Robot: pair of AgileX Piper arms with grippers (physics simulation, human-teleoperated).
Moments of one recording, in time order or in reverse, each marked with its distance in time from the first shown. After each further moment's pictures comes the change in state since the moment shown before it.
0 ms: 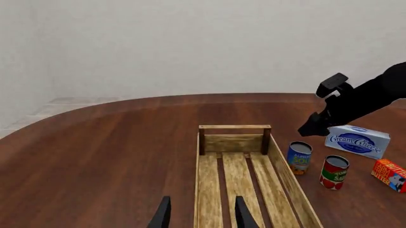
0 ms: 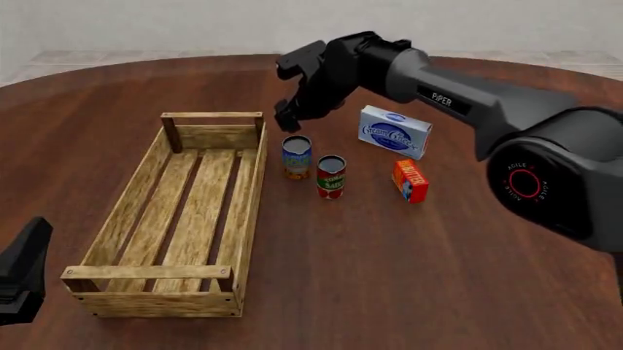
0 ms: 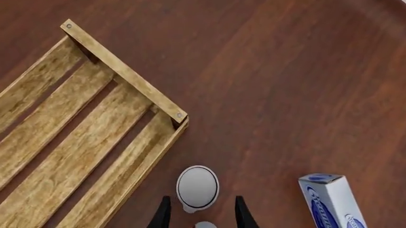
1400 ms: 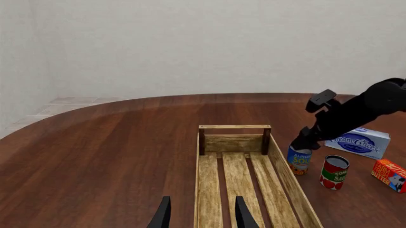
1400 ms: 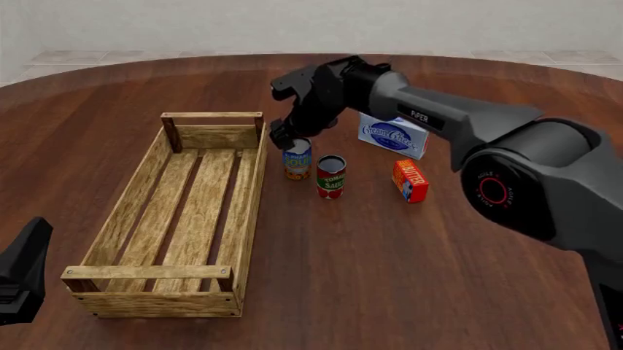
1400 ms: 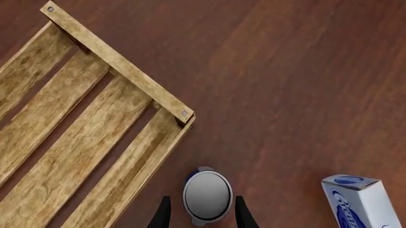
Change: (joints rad) left arm 0.000 0.000 0.000 0.000 0.000; right arm 0.014 0.085 -0.019 -0.014 0.041
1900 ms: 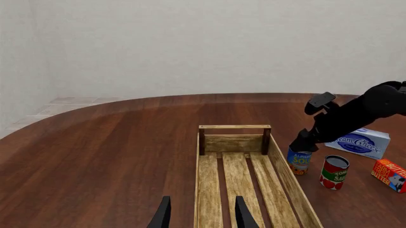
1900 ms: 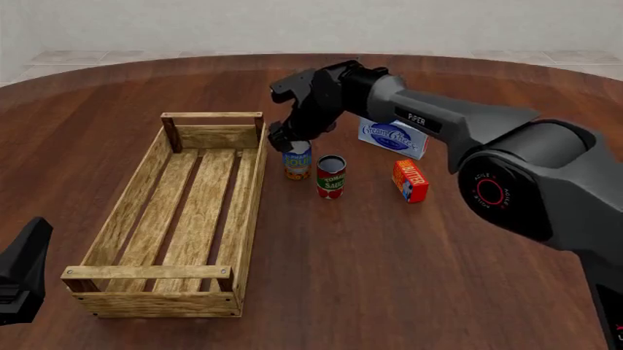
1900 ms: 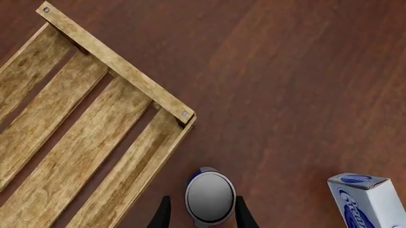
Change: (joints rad) left arm 0.000 0.000 0.000 0.000 0.000; right arm 0.004 0.009 0.007 -0.013 0.027
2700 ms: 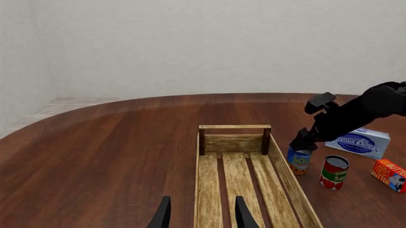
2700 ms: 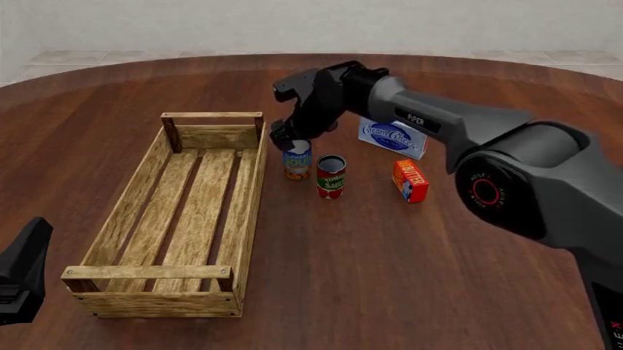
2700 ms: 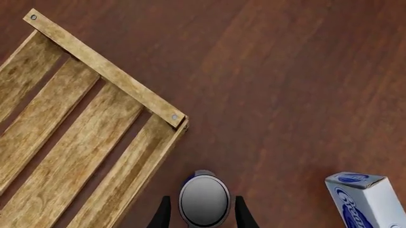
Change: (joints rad) left arm 0.000 0.000 0.000 0.000 0.000; right arm -0.011 0.019 -0.025 0.002 0.021
